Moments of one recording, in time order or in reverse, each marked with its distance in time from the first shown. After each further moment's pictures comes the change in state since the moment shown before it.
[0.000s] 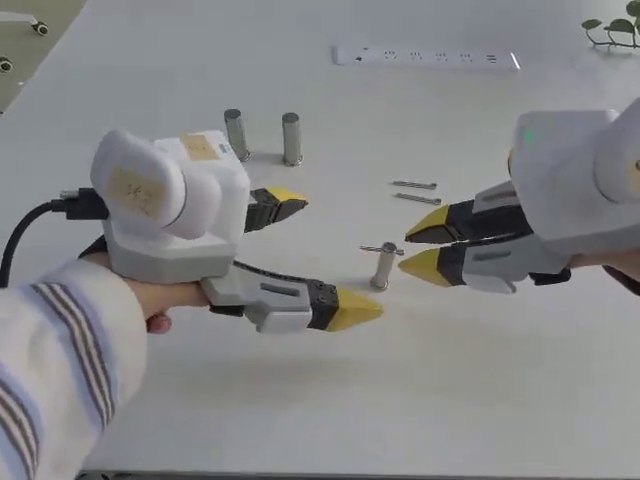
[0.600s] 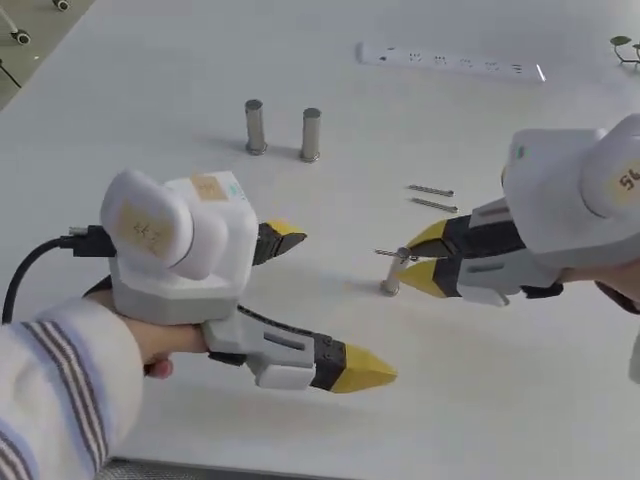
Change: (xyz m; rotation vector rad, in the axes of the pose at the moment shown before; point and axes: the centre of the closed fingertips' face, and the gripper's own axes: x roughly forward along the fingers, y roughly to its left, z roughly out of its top) left arm -0.001 -0.018 -0.022 -0.049 0.009 -0.019; right arm 0.020 0.001 -0.003 0.004 0.044 0.045
